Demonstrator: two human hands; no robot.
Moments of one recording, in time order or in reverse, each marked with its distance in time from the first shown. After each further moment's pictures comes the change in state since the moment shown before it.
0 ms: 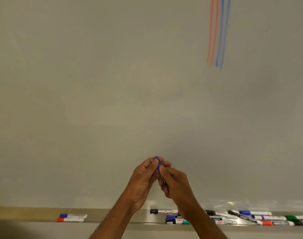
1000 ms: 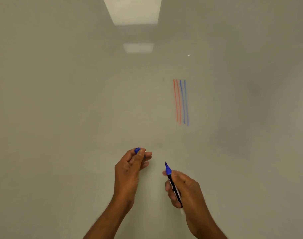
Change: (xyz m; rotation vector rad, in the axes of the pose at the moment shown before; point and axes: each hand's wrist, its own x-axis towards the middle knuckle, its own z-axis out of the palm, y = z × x) left_hand 0.012 0.146 0.081 0.154 0.221 0.571; right_hand -0.020 -0.139 -0.040 0.079 0.150 -0.217
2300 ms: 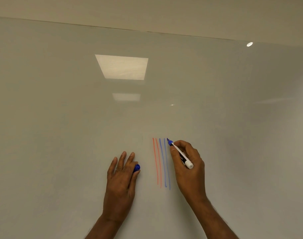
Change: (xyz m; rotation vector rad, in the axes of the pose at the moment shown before) left_hand 0.160 -0.007 0.065 0.781 0.145 1.142; right_hand 0.148 -0.152 -0.041 -0.350 0.445 -0.970
